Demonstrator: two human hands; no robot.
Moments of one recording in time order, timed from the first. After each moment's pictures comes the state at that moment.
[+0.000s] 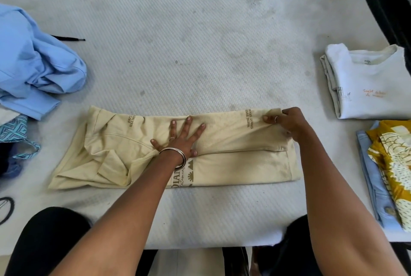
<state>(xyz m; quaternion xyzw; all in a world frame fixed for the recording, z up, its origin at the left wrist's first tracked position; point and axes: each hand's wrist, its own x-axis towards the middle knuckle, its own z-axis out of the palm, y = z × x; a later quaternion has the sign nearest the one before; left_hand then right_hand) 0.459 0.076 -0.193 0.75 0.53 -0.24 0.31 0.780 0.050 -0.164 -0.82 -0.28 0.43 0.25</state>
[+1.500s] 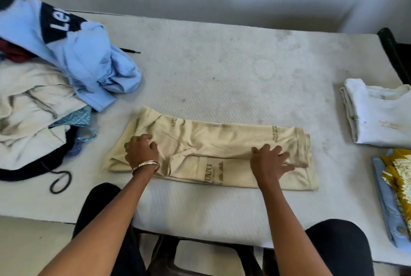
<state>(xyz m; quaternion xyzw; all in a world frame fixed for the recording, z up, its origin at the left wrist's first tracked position) 0.299 0.047 -0.165 0.51 0.82 0.17 0.19 0.598 -0.015 -0.146 -0.90 -0.39 0.18 -0.06</state>
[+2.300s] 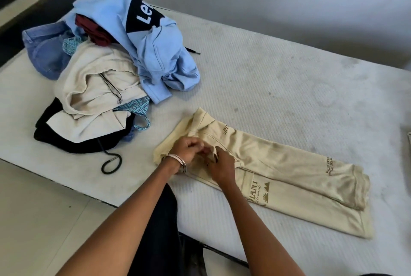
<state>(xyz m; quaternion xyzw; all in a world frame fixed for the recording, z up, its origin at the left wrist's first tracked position) 0.232 0.055 -0.137 0.45 0.64 0.31 0.54 0.369 0.032 -0.162 -0.68 -0.60 0.37 0.20</state>
